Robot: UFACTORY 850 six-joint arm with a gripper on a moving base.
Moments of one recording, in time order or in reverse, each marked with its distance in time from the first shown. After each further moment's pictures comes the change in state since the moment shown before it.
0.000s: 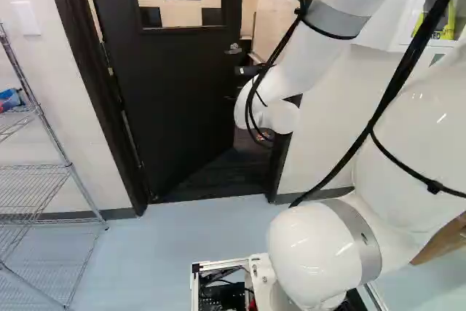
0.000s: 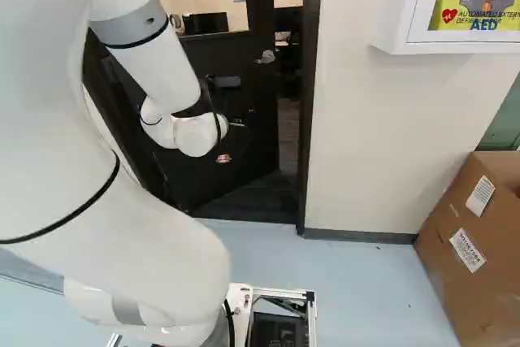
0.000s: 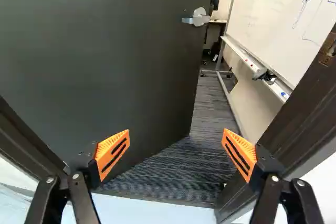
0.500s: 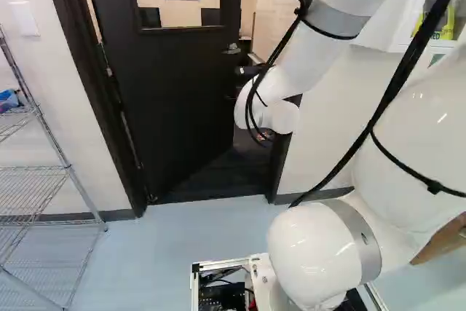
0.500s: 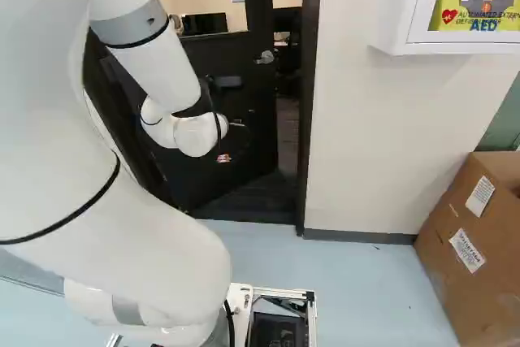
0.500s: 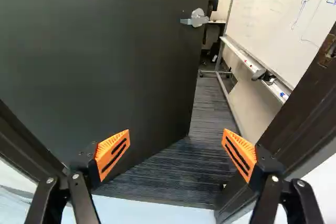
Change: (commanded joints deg) arm 0.0 0.0 0.0 0.0 0.0 0.0
